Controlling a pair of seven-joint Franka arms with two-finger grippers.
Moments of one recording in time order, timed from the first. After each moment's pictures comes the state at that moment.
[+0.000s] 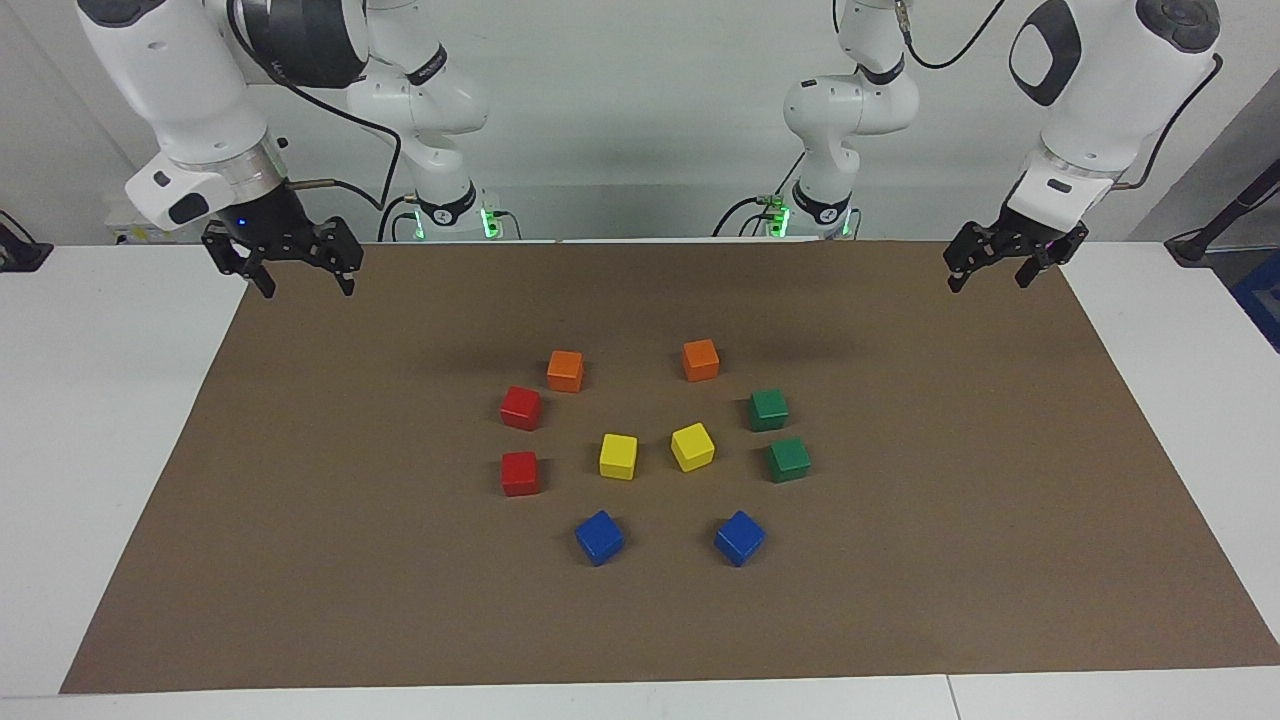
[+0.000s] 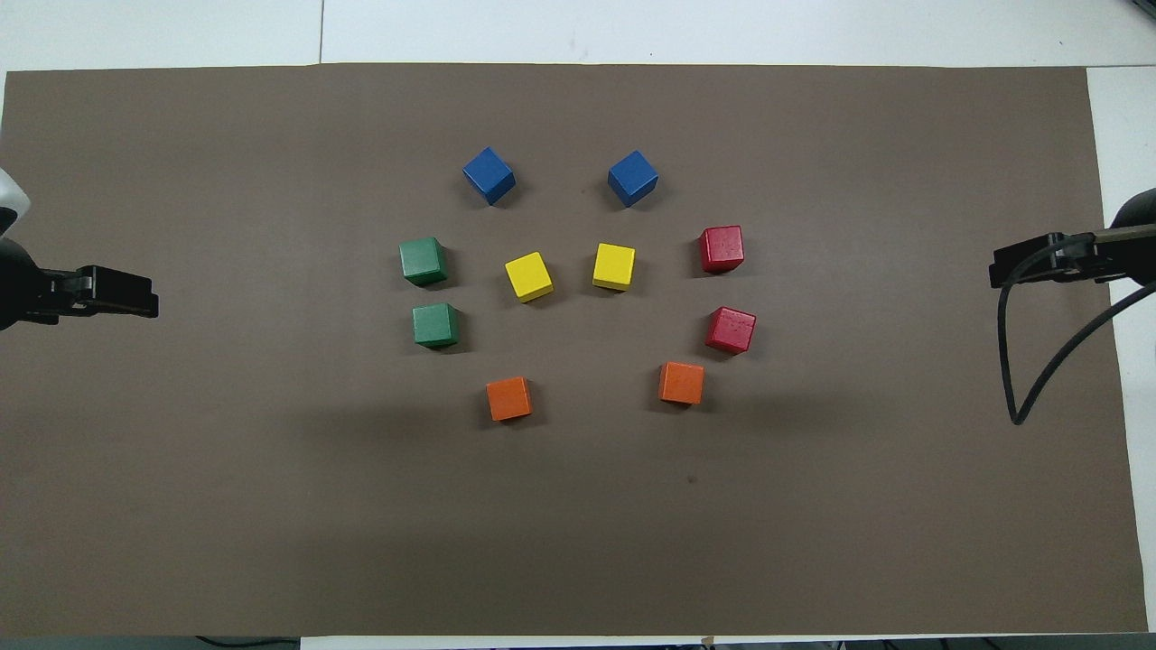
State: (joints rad) left arm -0.02 -0.09 -0.01 -1.78 0.00 1.69 -0.02; right arm -0.02 -0.03 0.00 -1.66 -0.02 1.64 -0.03
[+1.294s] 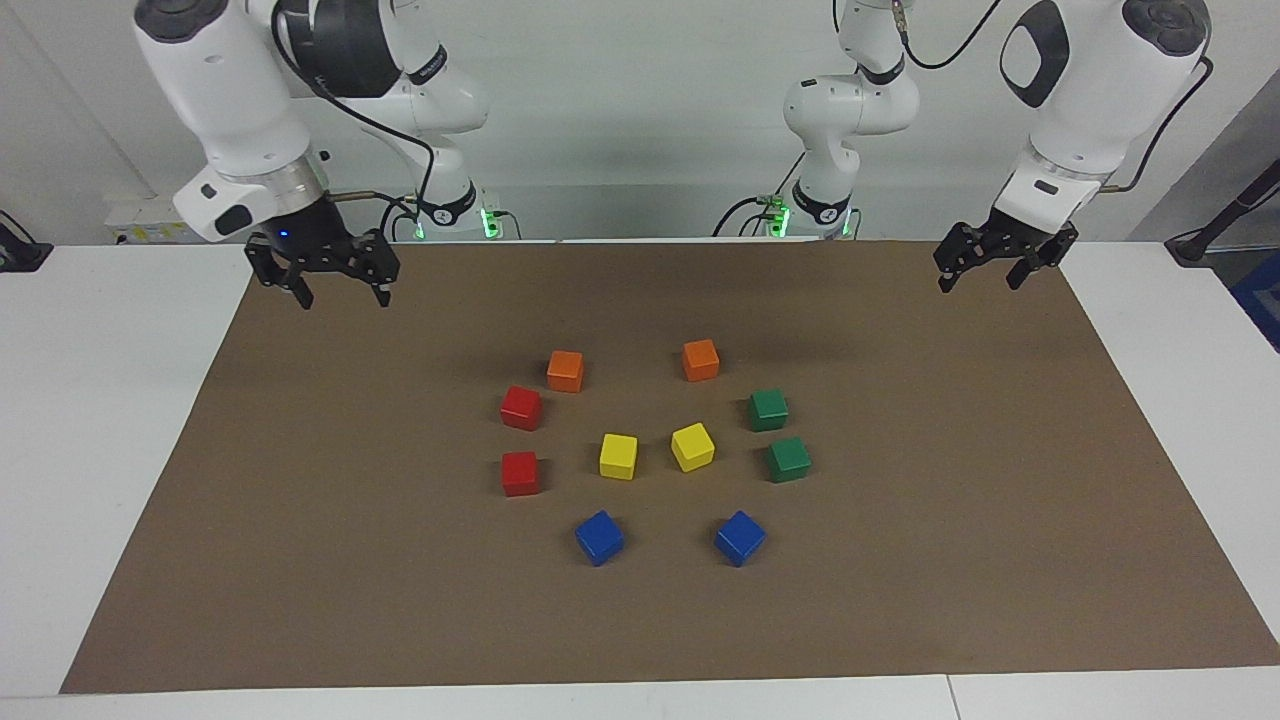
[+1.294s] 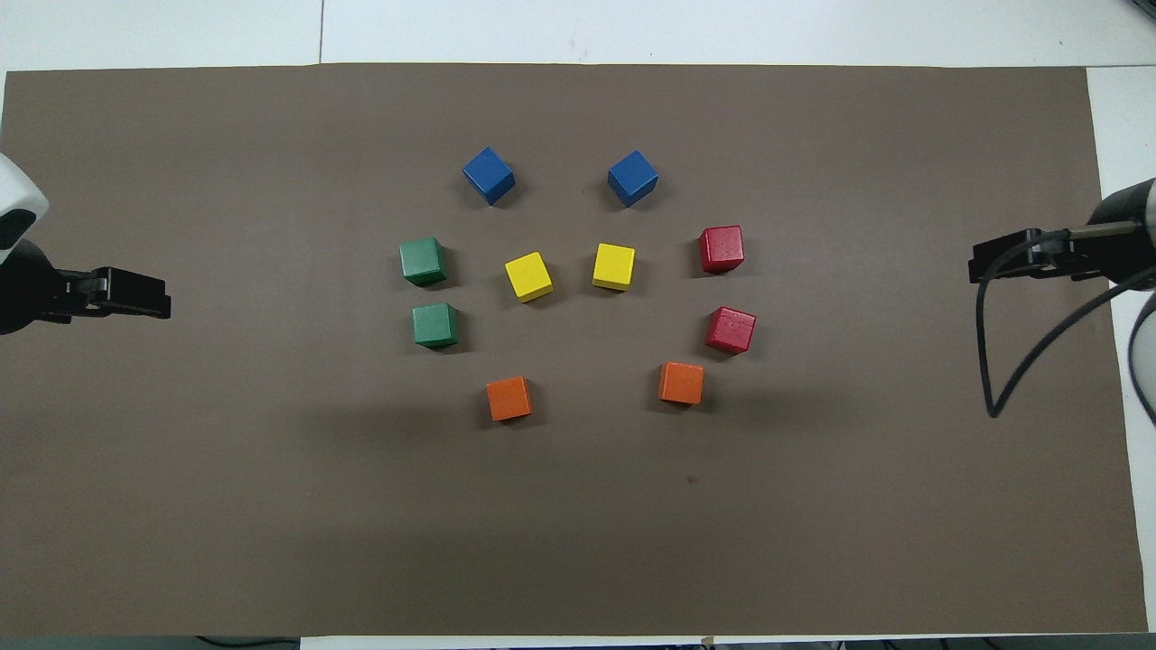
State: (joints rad) left arm -0.03 -0.09 -0.02 -1.79 0.00 1.69 -0.02; right arm 0.10 -0.01 0.01 -1.72 0.01 1.74 0.13
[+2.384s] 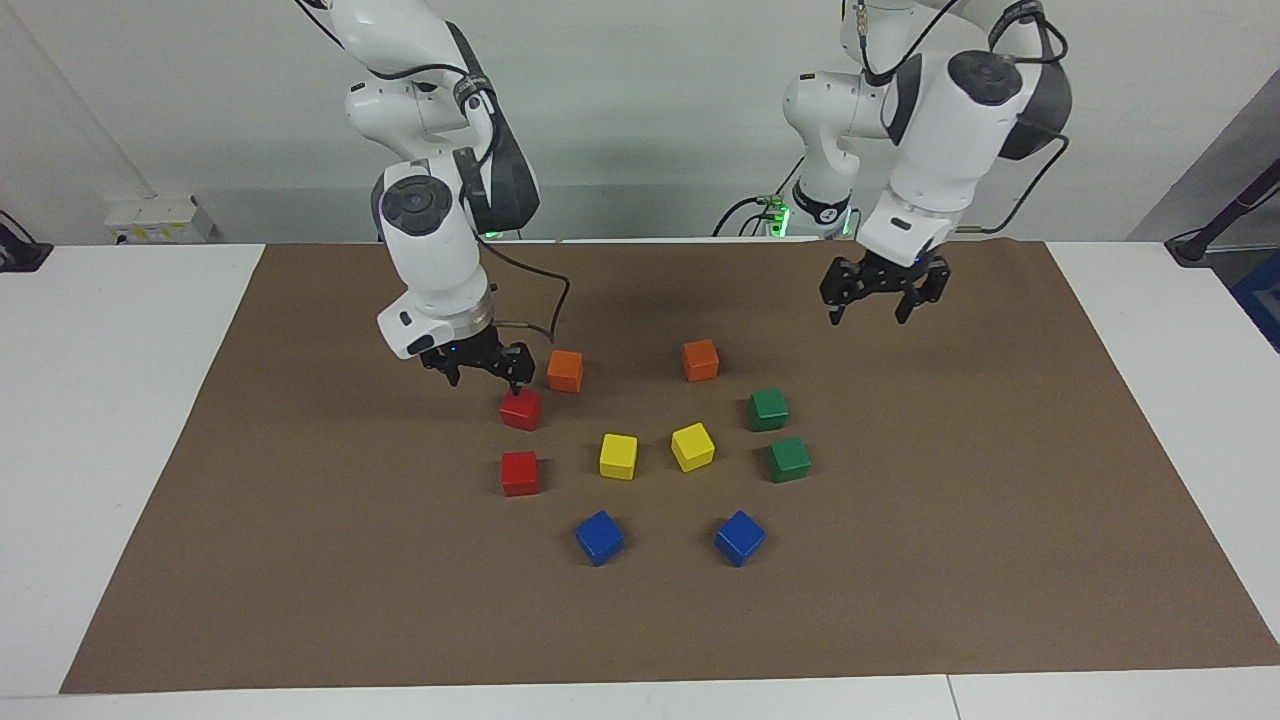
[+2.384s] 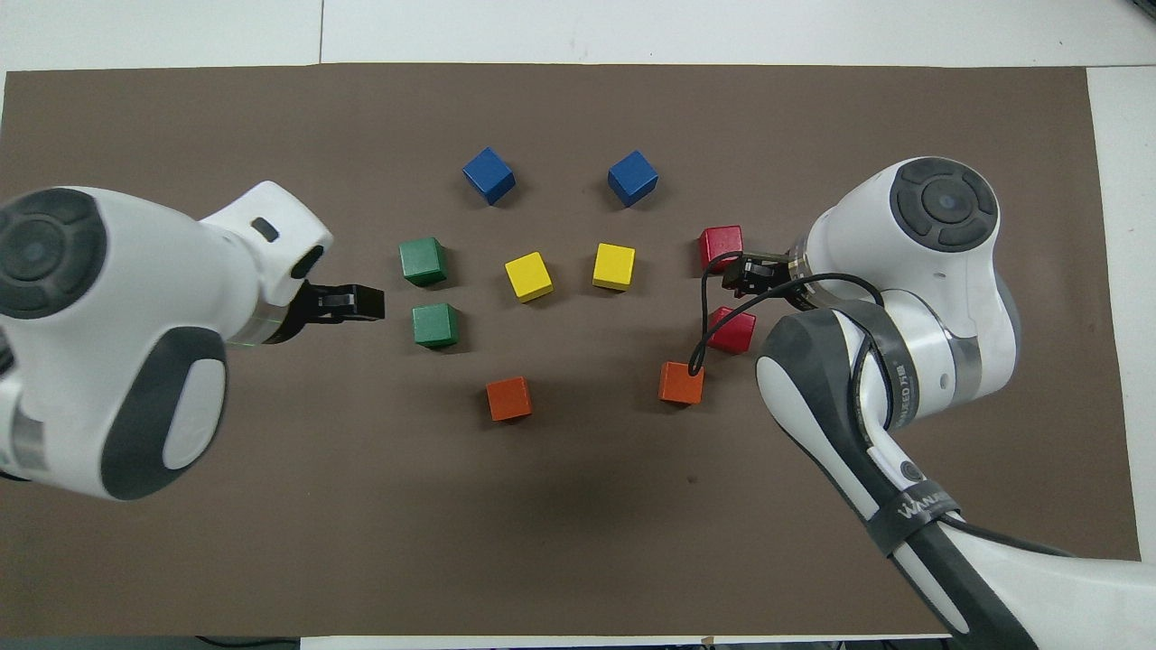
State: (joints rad) left arm -0.36 0.00 -0.03 -1.98 -0.02 2.05 -0.35; right arm 0.26 0.17 0.01 -1.93 0.01 2.08 0.54
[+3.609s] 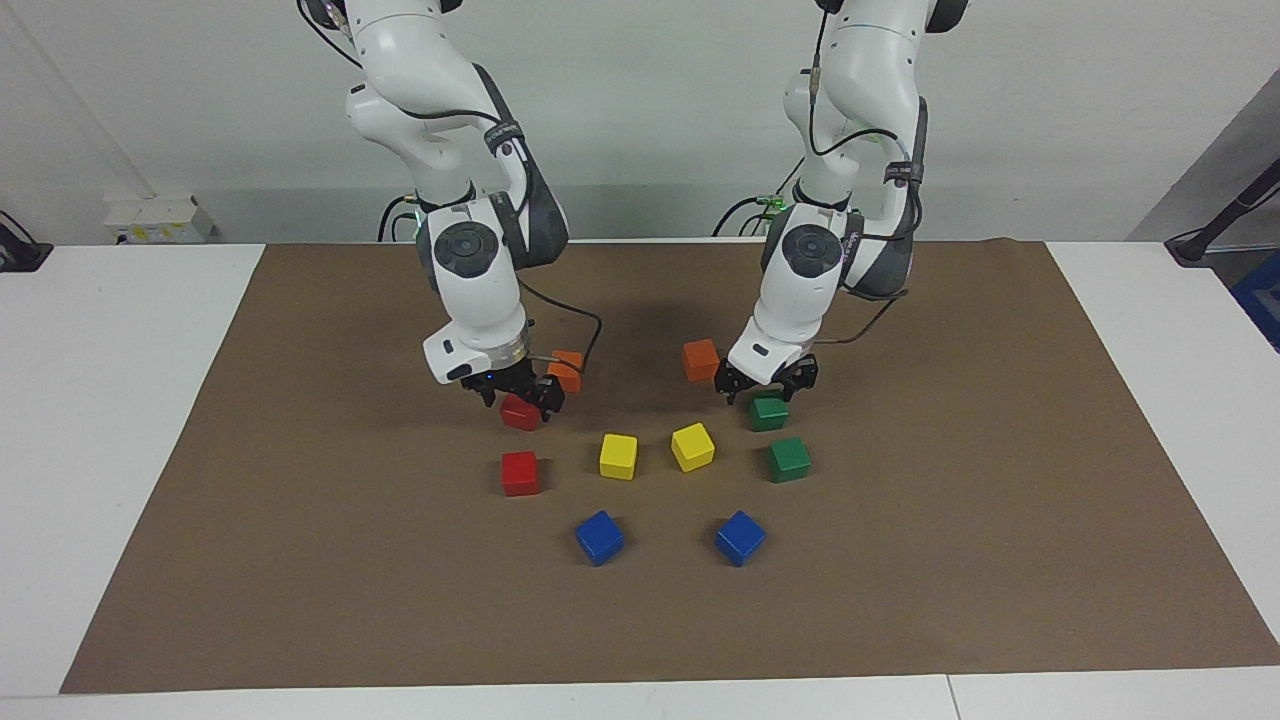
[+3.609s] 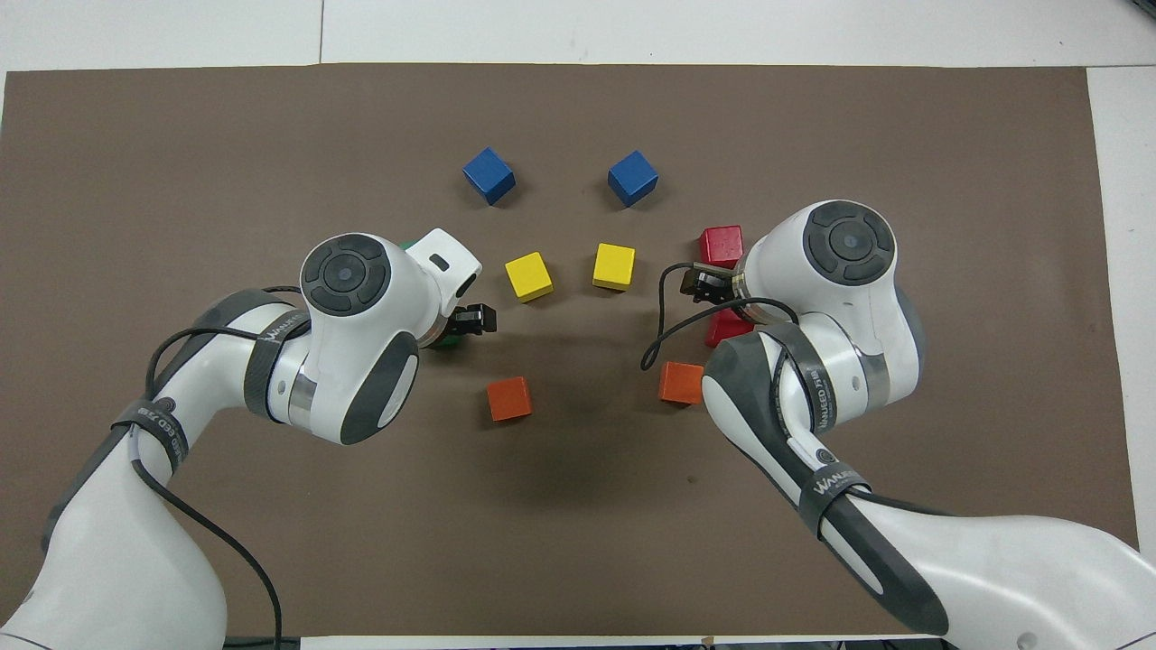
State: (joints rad) left arm -0.45 0.25 -0.02 -2.04 -0.02 2.29 -0.43; right arm 0.32 0.26 0.01 -2.01 0.01 2.30 0.66
